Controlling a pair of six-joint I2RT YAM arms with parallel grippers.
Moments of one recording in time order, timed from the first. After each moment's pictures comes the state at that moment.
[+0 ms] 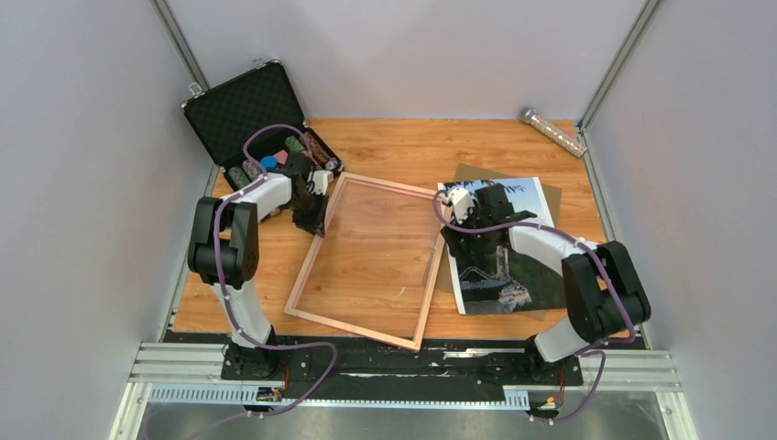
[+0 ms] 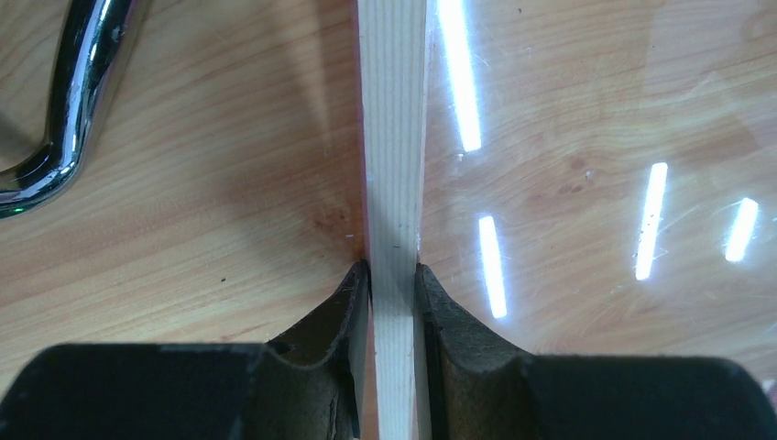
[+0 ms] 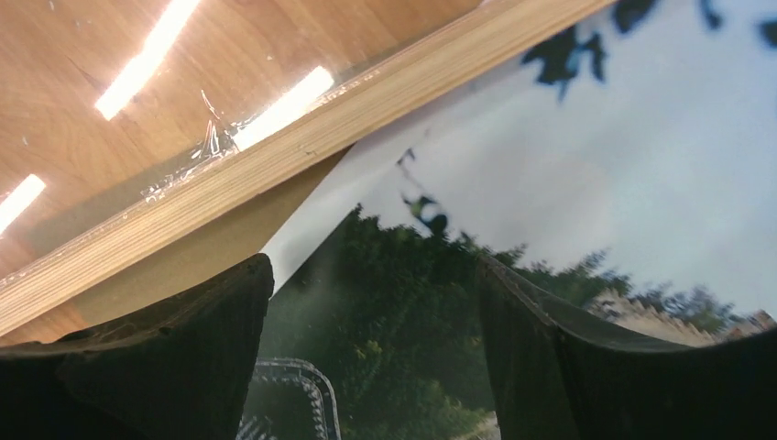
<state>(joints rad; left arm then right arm) -0.17 1.86 1.23 -0.67 0.22 0.04 0.32 1.51 0.82 -0.26 -0.30 -0.39</state>
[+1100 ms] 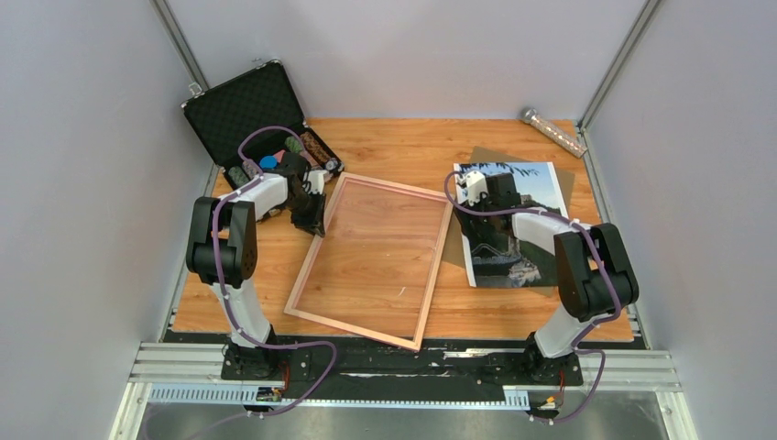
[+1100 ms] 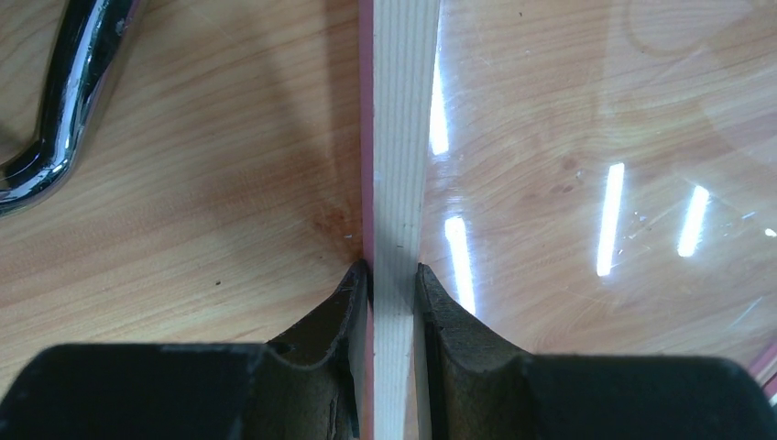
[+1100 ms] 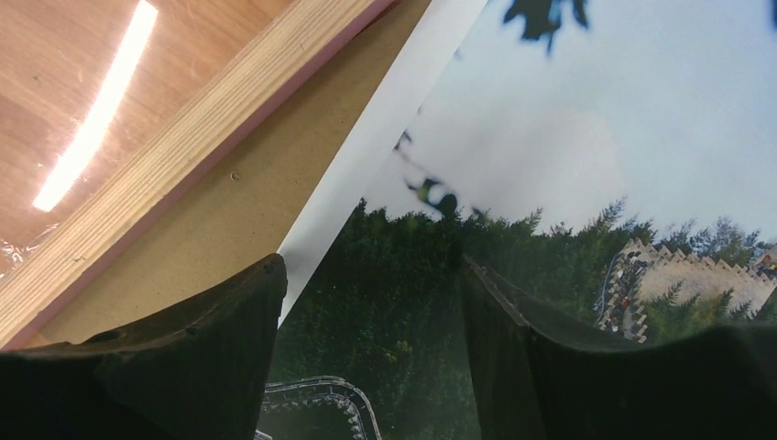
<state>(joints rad) -0.13 1.87 1.22 -0.66 0.29 0.03 0.24 1.67 0.88 -0.11 -0.16 -0.32</state>
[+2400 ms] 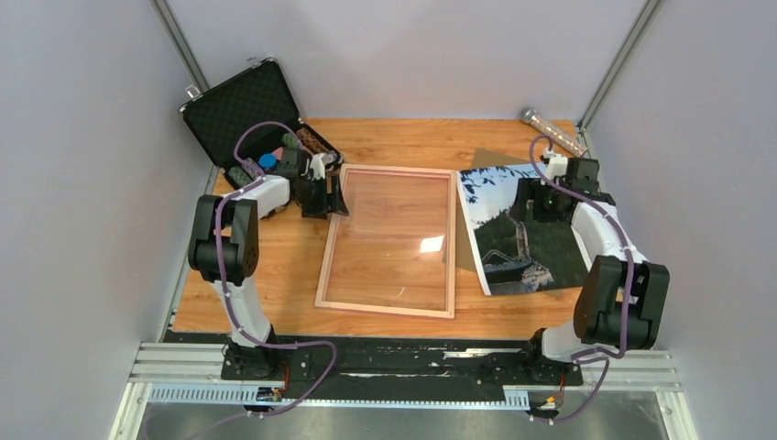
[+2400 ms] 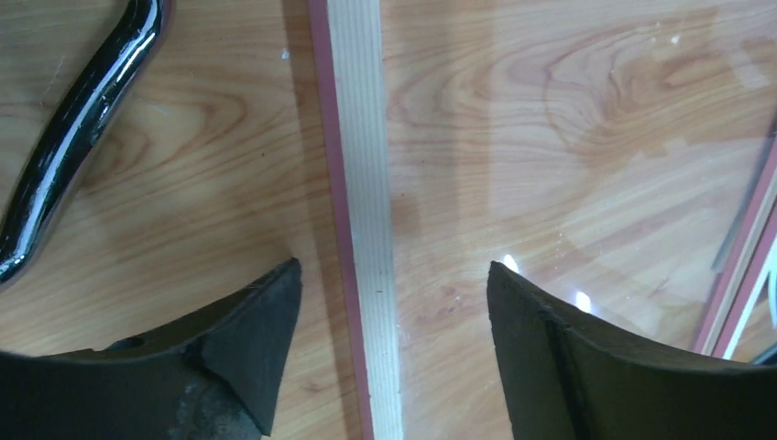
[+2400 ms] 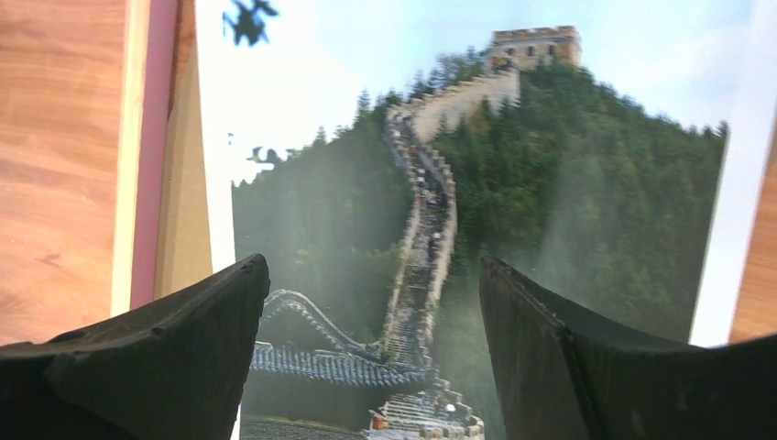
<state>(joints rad) -0.13 1.89 1.21 -0.38 0.42 -0.22 -0.16 1.47 1.01 -0.46 -0.35 -0.13</state>
